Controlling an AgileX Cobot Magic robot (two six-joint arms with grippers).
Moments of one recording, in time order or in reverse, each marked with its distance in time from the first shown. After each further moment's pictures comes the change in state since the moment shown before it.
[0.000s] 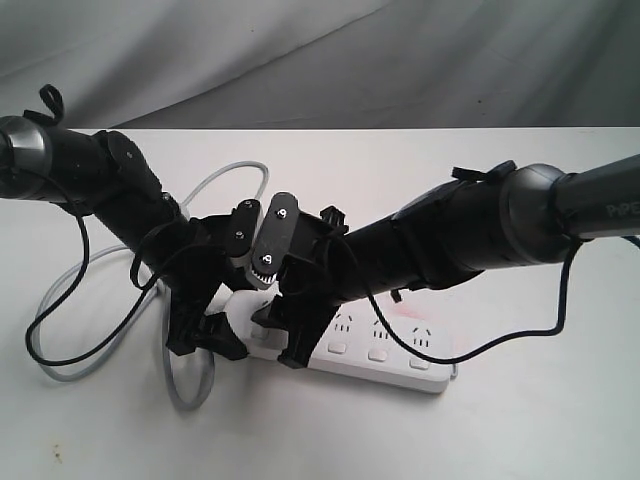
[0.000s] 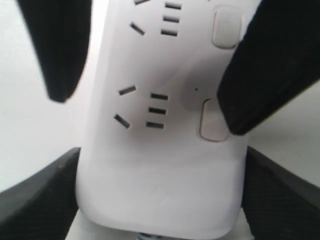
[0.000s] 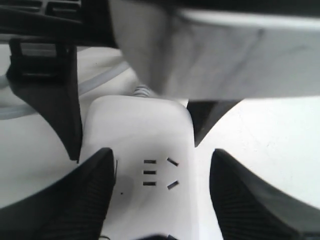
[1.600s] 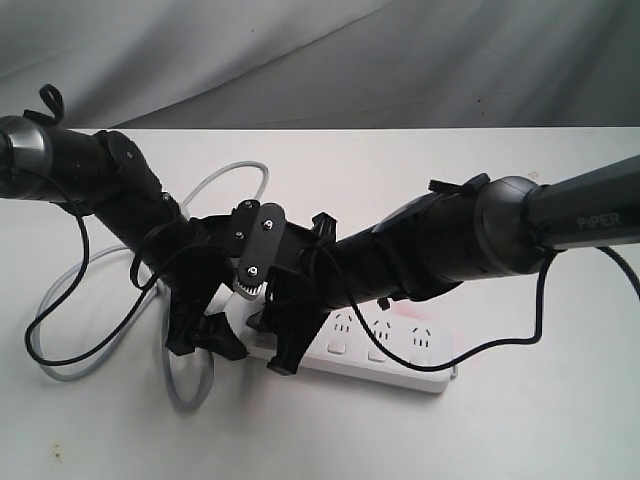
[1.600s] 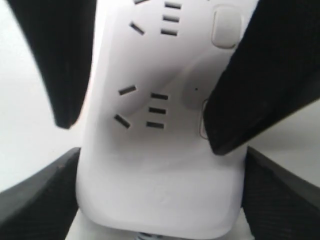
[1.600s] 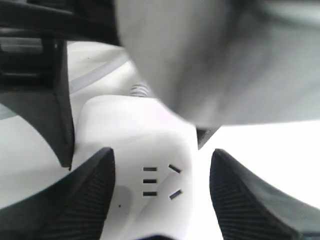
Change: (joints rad) left arm 0.000 0.000 0.000 0.002 0.000 0.002; right arm 0.040 0.036 -0.019 0.010 -0.077 0.000
